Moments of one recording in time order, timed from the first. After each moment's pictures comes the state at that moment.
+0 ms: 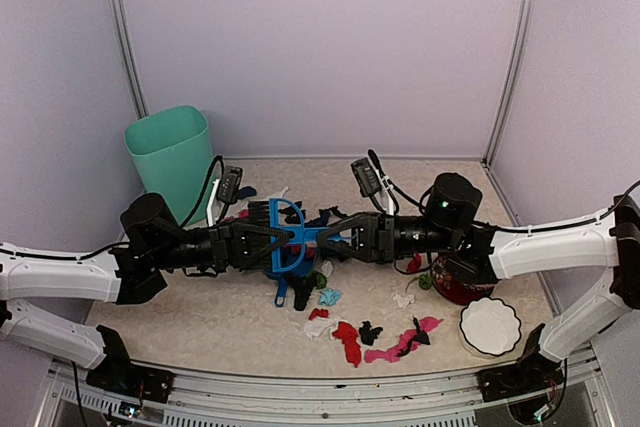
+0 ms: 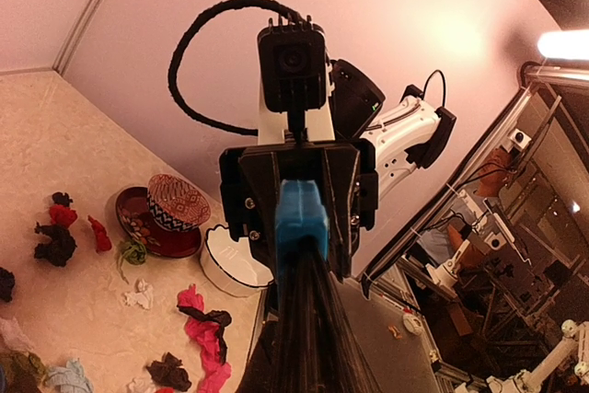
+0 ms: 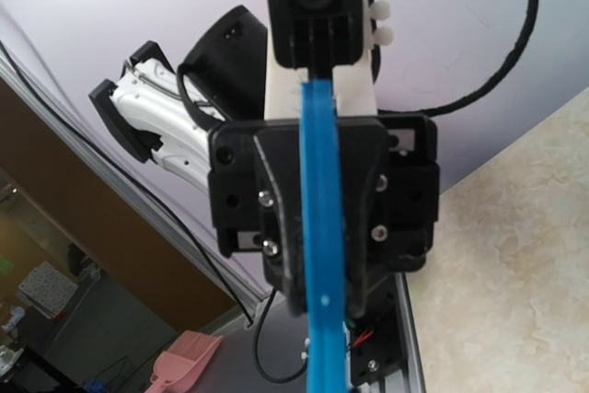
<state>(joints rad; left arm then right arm) -0.86 1.16 0.51 0.80 0.58 -0.72 0.95 1.44 0.77 0.79 -0.70 0.77</state>
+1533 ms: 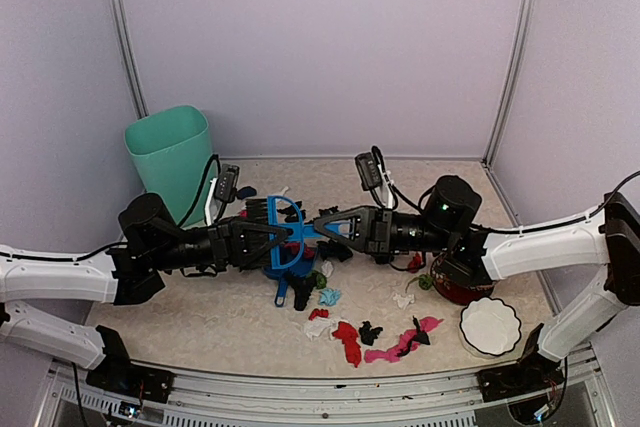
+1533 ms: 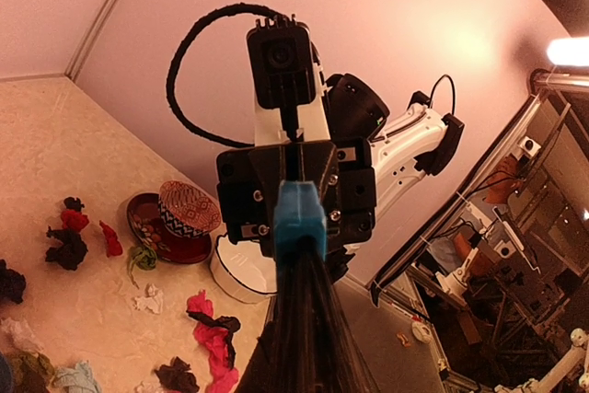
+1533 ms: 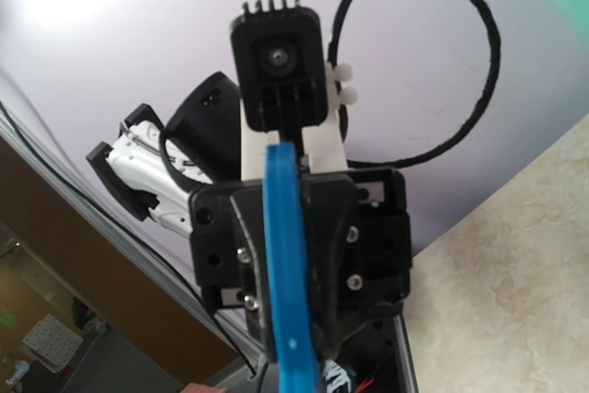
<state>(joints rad) -0.87 1.14 0.51 0.77 0.53 -0.70 0.95 1.48 0.76 0.92 -0.62 0.86</state>
